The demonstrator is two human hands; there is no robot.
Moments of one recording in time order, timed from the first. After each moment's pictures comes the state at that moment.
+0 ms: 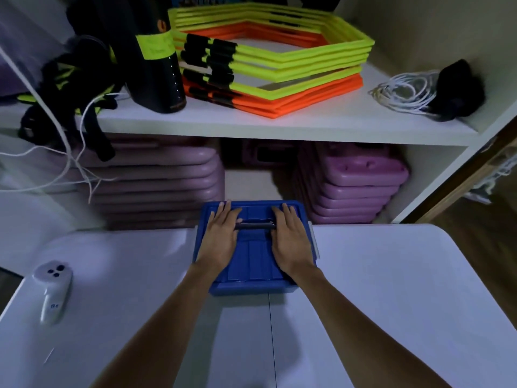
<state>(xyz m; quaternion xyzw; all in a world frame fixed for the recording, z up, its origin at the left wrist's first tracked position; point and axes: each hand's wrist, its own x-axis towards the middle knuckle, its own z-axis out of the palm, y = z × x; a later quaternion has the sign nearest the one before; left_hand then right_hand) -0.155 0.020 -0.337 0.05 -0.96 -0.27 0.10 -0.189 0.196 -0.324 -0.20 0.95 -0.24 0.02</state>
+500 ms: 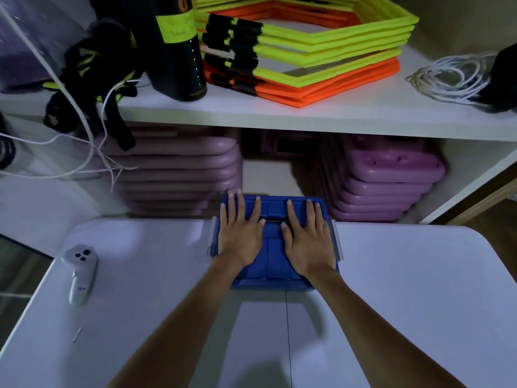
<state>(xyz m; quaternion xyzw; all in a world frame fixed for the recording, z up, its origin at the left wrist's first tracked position) -0.154 0.028 -0.336 0.10 -0.99 -0.08 0.02 -0.187 0.191 -0.335 -0.18 0.97 -0.13 0.02</state>
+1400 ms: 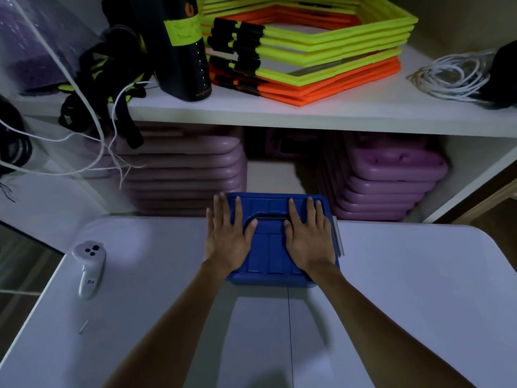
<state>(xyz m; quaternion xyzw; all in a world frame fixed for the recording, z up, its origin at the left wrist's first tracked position) -0.127 0.014 -0.341 0.15 -0.98 -0.10 0.03 -0.185 0.192 -0.334 -0.19 0.97 -0.12 0.01</state>
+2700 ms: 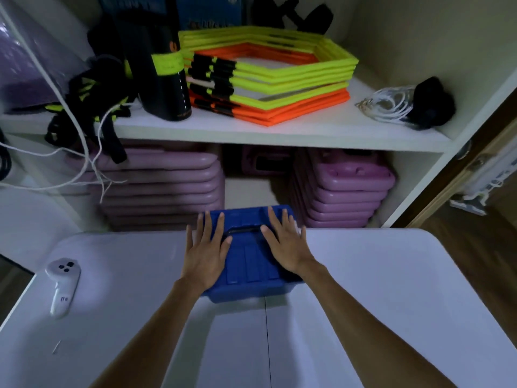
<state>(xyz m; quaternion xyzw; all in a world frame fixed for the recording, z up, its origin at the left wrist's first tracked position) -0.106 0.016 -0.325 0.11 -0.98 -0.15 0.06 -0.170 0.214 -0.288 -0.19 0.93 -0.26 0.16</state>
